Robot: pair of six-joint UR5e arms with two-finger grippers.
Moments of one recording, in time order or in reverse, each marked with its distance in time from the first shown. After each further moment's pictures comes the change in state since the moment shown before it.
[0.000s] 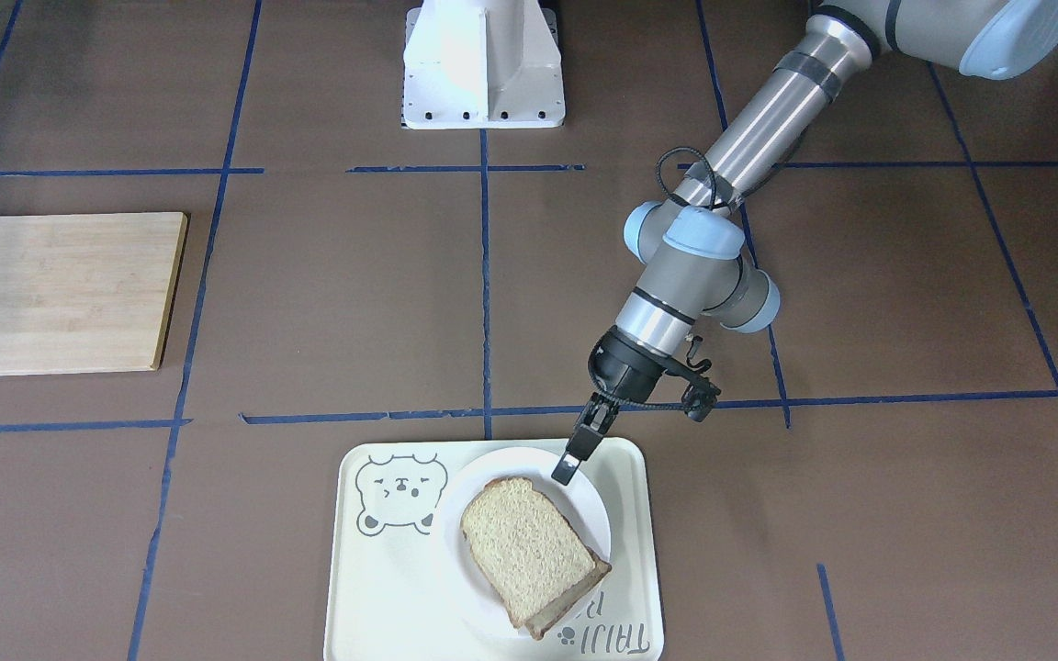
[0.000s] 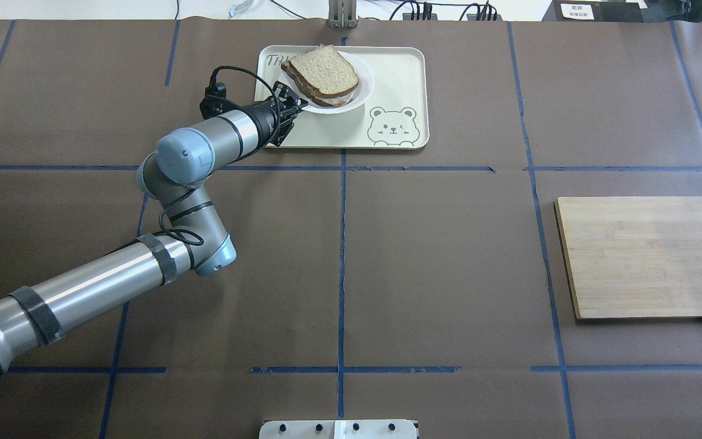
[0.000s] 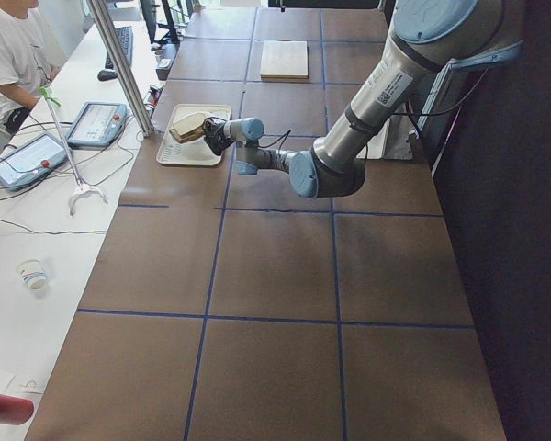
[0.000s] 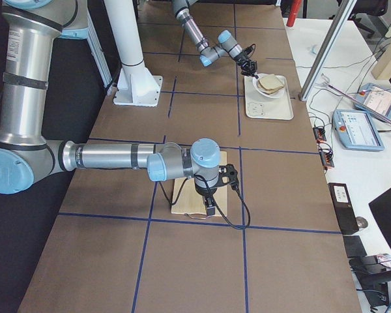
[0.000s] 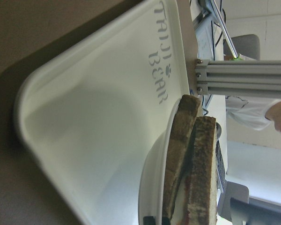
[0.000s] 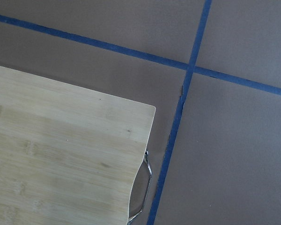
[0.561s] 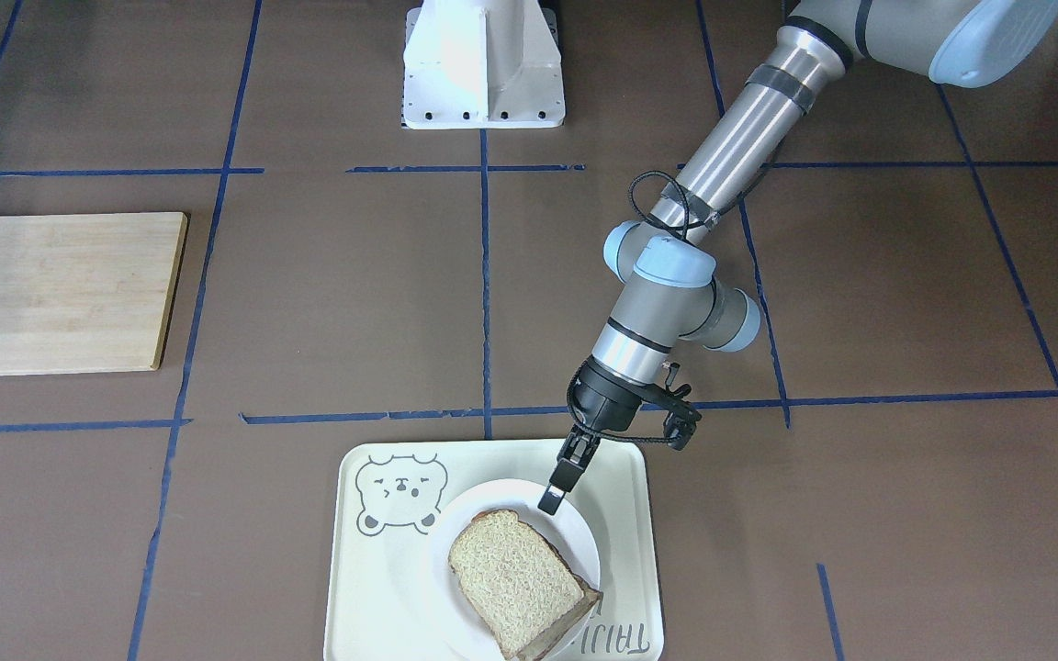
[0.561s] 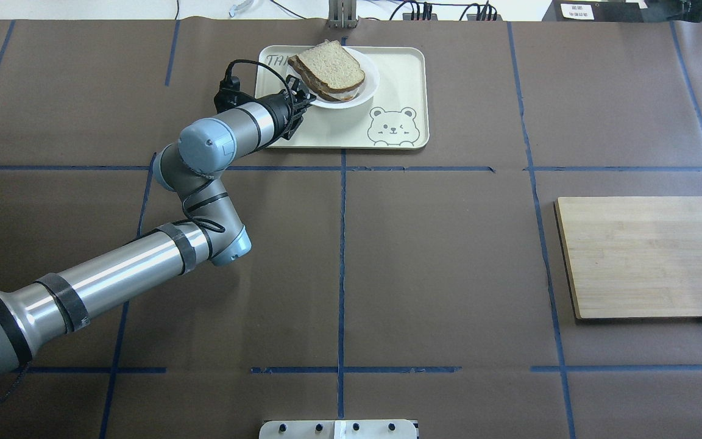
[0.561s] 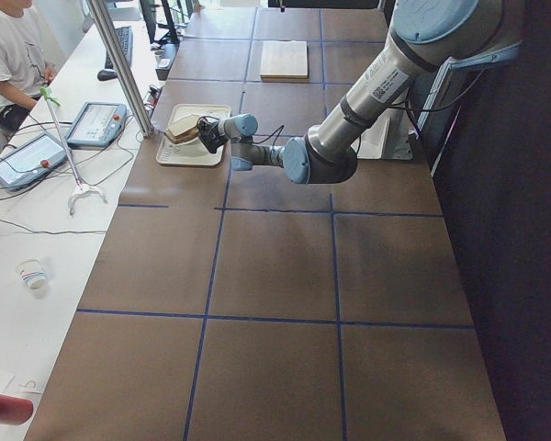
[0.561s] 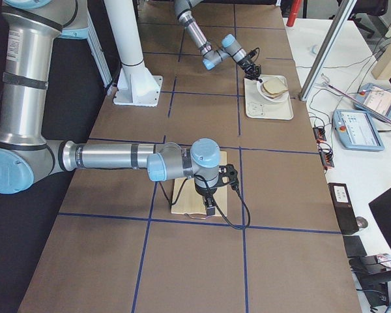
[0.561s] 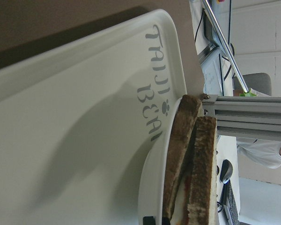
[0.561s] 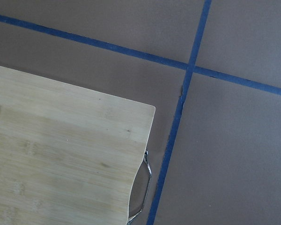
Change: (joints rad) left arm -0.001 -0.062 0.091 -0.001 0.003 0.001; right arm 0.000 0.000 0.000 0.000 0.000 0.000
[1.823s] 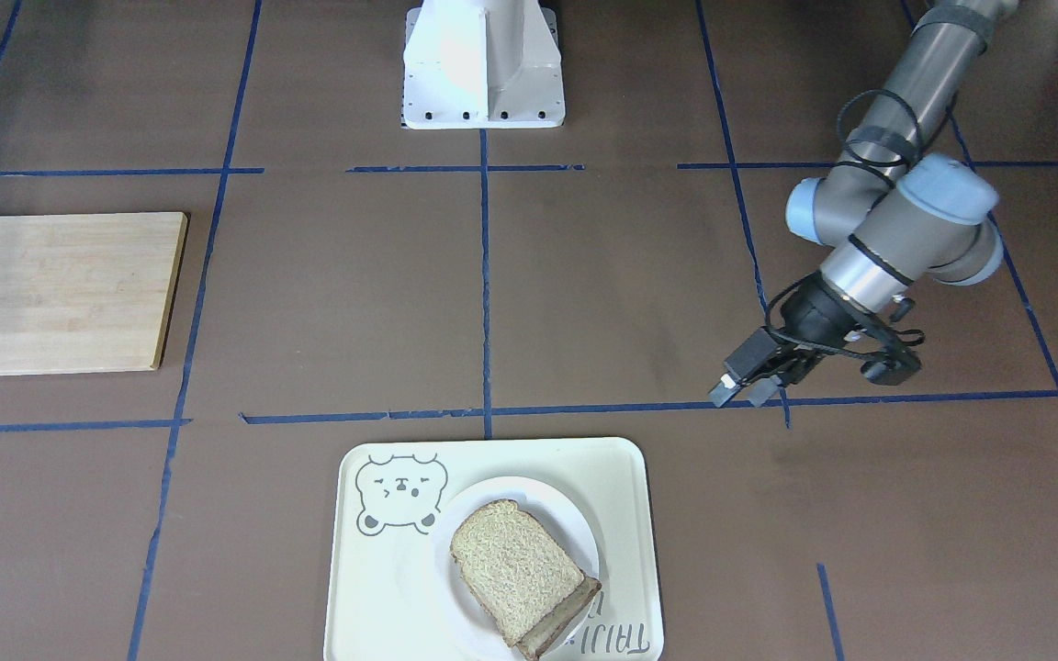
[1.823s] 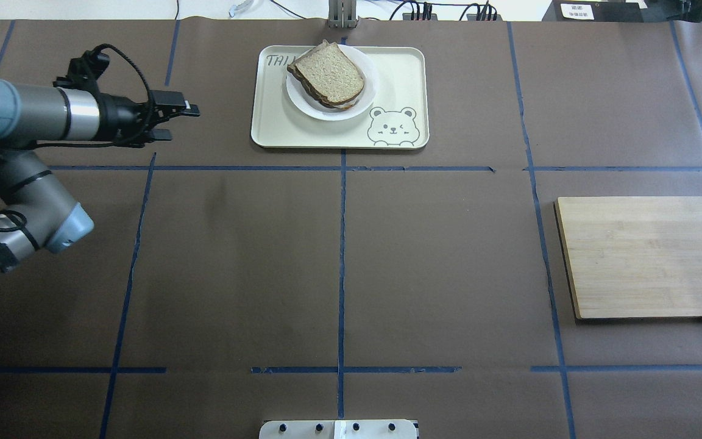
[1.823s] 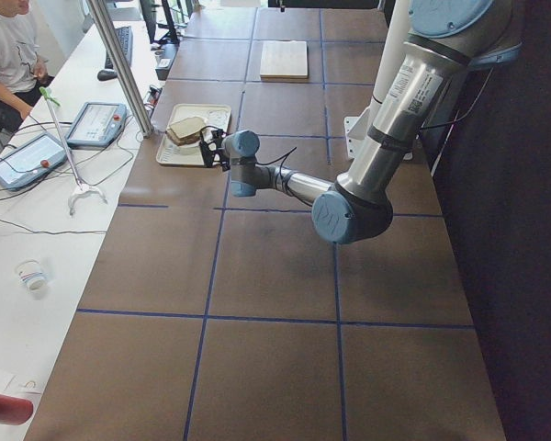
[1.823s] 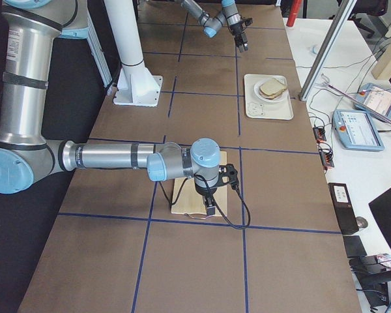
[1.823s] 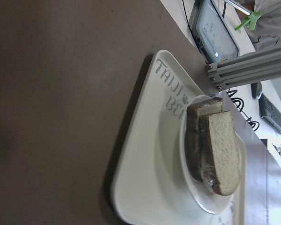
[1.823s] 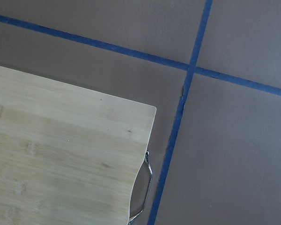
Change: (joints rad) left arm -0.288 0.540 -0.589 0.199 -0.652 0.794; right arm 0.000 0.000 0.000 0.002 0.003 0.000
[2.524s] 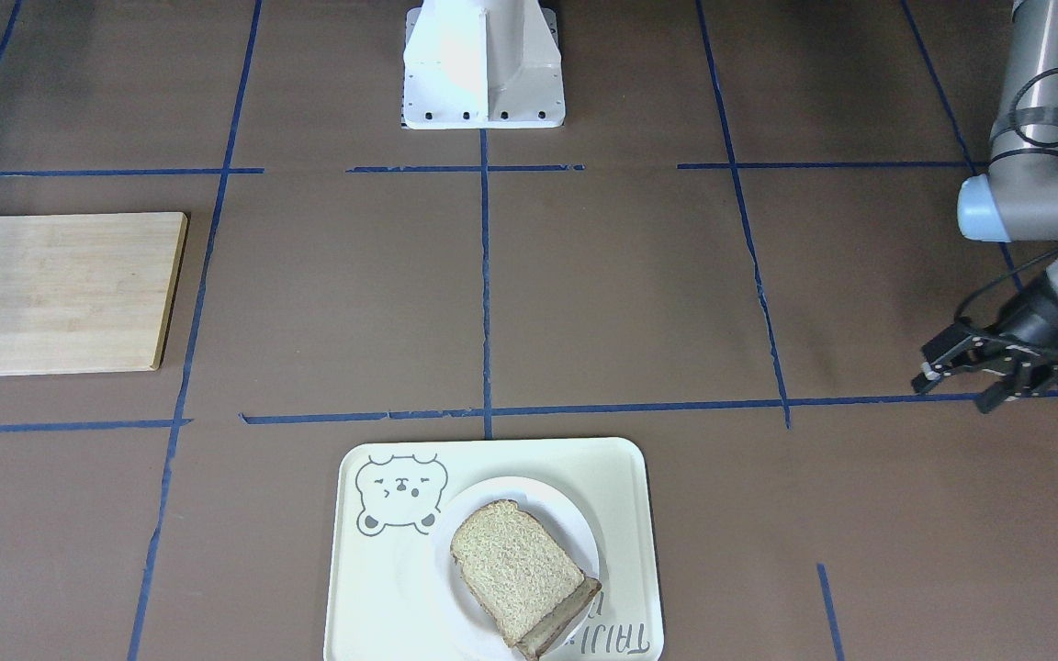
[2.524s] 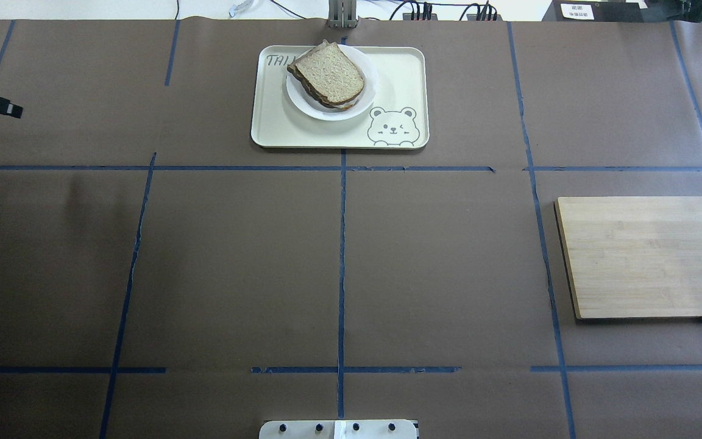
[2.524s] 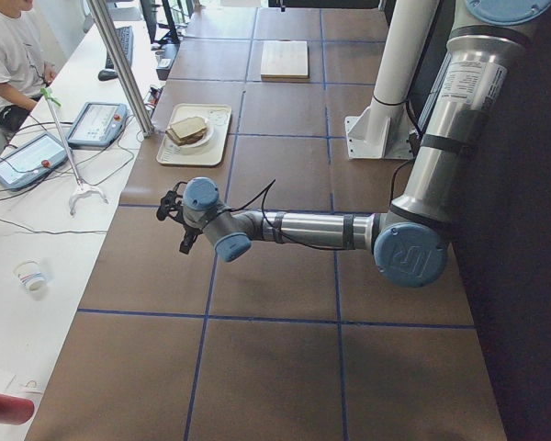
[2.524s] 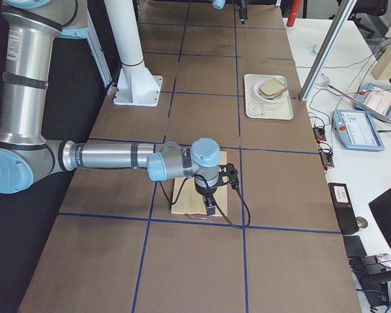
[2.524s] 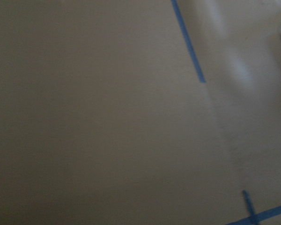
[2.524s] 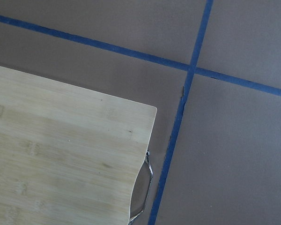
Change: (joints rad) left arm -0.374 0.159 -0.009 0.494 -0.218 1.157; right arm 0.000 0.000 0.002 0.000 0.000 0.000
